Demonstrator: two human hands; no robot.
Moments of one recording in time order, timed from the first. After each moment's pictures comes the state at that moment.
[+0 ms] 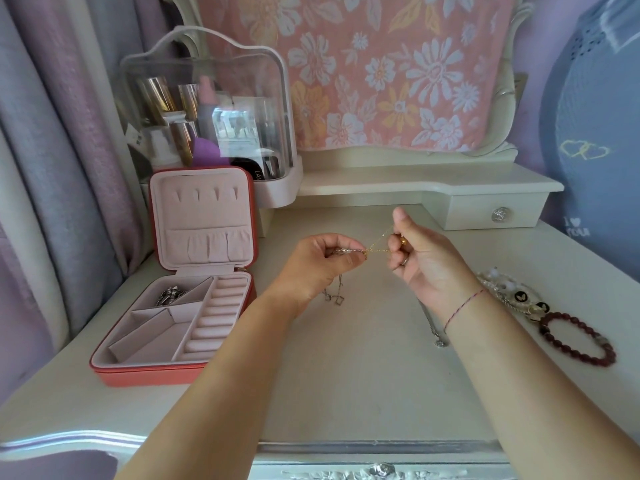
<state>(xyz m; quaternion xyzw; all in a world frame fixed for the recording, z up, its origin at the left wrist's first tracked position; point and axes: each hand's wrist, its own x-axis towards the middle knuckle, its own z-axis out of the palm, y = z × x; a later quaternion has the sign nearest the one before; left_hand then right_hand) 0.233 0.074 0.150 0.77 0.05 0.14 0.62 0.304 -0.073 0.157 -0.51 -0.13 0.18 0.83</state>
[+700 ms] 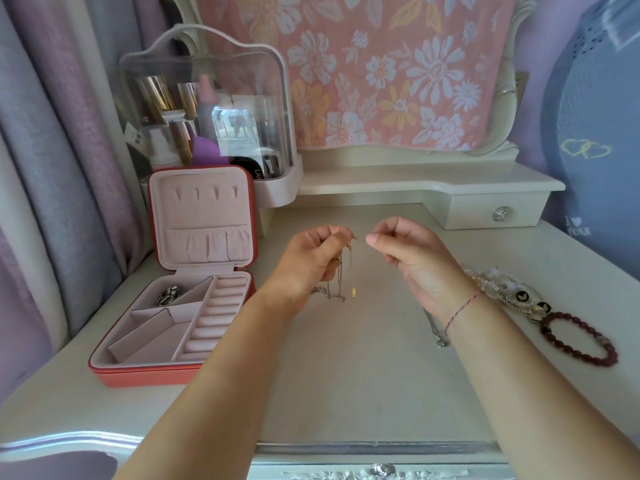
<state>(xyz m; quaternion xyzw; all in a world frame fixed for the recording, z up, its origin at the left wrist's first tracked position) 0.235 0.077 0.152 0.70 0.04 0.15 0.69 0.301 -0.070 0.153 -0.62 -0.27 0.11 0.73</state>
